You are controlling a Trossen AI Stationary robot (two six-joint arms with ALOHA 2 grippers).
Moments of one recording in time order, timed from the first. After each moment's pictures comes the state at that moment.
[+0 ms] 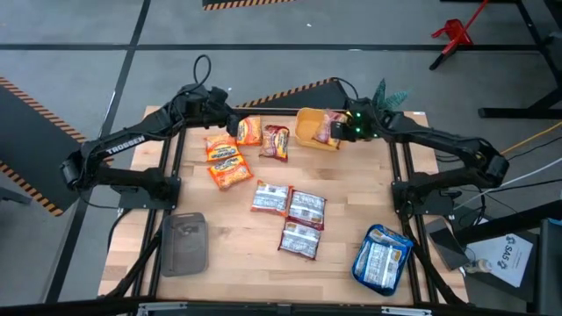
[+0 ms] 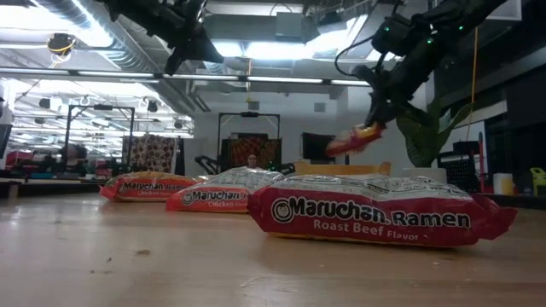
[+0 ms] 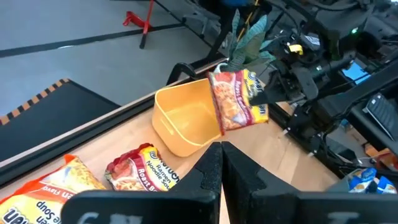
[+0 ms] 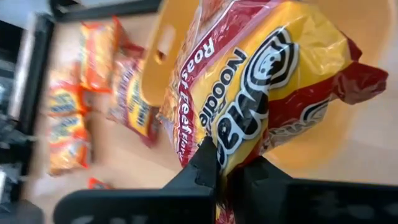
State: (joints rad) left arm 0.62 1.07 0.94 -0.22 0.17 -0.43; right arm -0.62 1.25 0.86 -0.46 -0.08 0.84
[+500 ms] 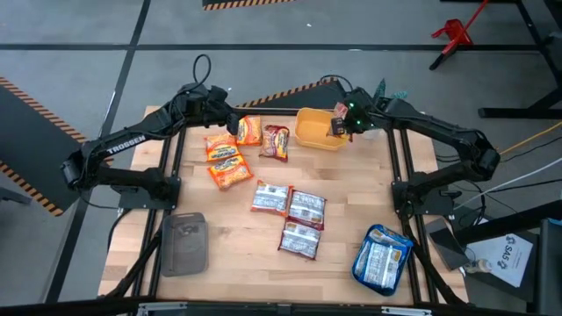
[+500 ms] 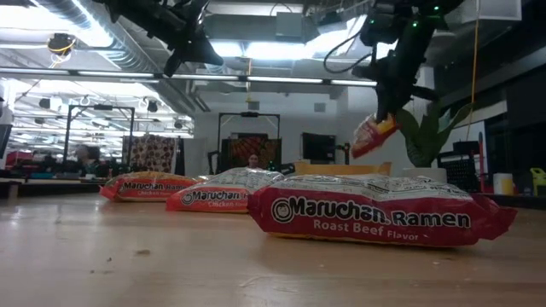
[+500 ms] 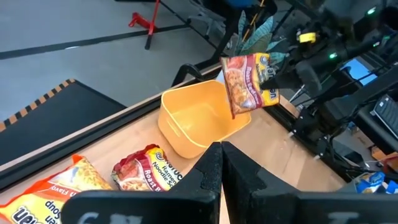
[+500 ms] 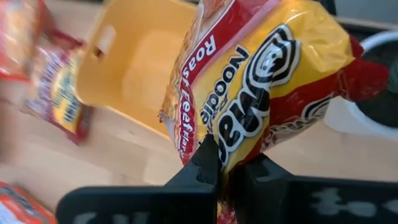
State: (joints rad) left arm 0.63 1.08 0.94 -0.22 0.16 -0.43; right arm -0.62 1.37 1.14 -0.87 0.12 0.67
